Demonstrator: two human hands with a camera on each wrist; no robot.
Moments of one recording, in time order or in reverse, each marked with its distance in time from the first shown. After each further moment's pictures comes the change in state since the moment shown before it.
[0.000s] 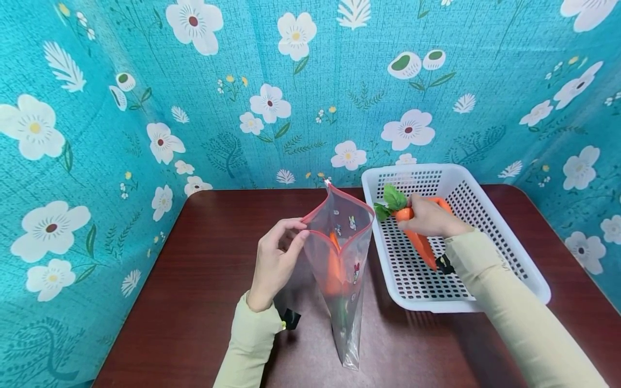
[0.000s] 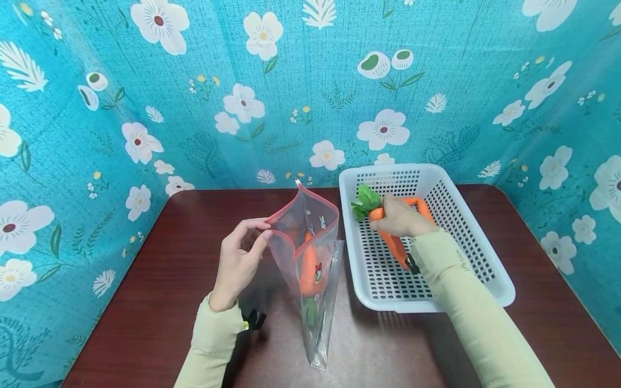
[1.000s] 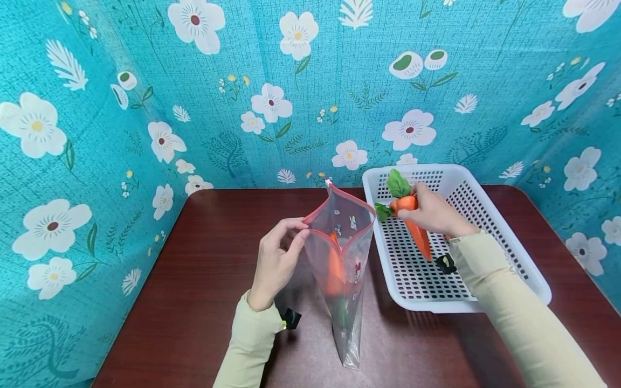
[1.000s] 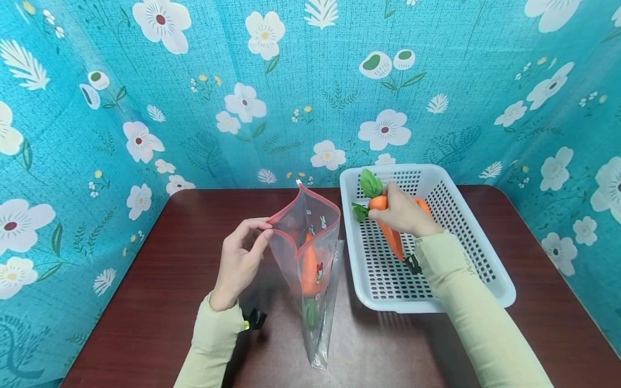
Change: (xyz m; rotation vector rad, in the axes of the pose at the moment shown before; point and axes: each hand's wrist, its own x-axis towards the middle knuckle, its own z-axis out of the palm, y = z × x) left_hand 0.000 0.000 -0.001 0.009 -0.014 0.024; right_hand -0.007 -0.011 -0.009 0.081 0.113 0.008
